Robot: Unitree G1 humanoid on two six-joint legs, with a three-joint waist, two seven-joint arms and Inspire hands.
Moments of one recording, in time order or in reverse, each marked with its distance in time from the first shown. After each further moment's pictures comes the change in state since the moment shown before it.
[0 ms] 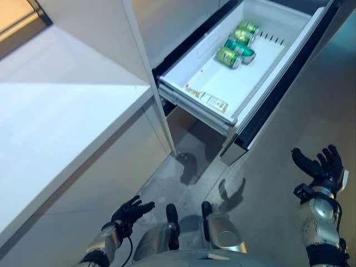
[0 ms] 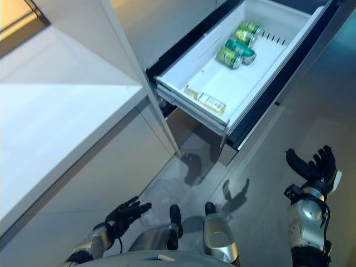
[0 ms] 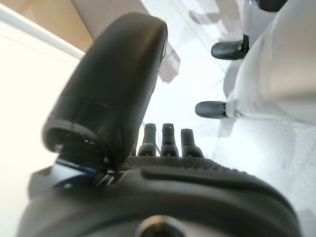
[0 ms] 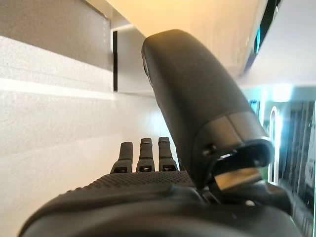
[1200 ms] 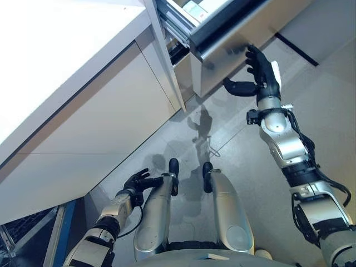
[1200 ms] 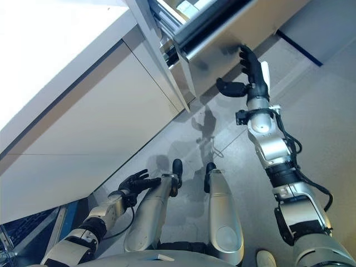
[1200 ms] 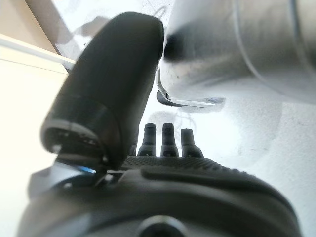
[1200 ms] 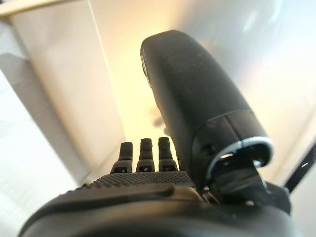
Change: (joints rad) left arm -0.218 -0.014 -0.158 0.000 0.001 0.025 0.120; right arm -0.709 -0.125 0.545 -0.090 -0.272 0.265 0.080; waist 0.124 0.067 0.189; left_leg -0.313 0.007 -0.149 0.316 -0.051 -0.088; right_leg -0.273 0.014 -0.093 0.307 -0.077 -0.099
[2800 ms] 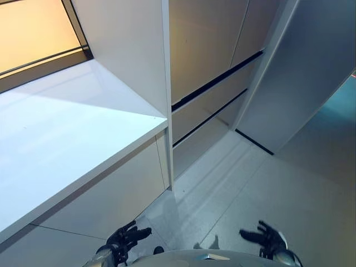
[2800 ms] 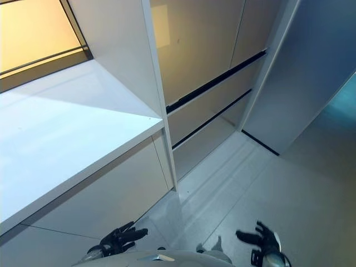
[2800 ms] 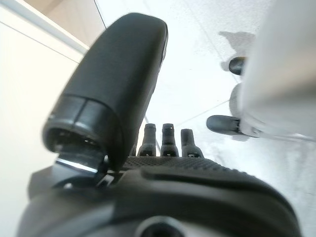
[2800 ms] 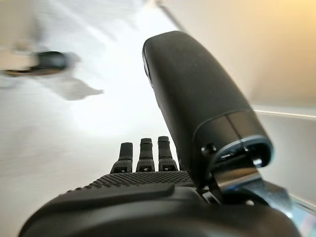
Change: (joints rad) left arm 0.356 0.010 0.109 0.143 0.033 -0.083 -0.181; right arm 0.835 0.244 -0.222 0.807 0.055 -0.129 0.205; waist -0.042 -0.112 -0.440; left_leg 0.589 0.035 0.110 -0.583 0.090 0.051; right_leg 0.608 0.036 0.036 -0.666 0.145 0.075
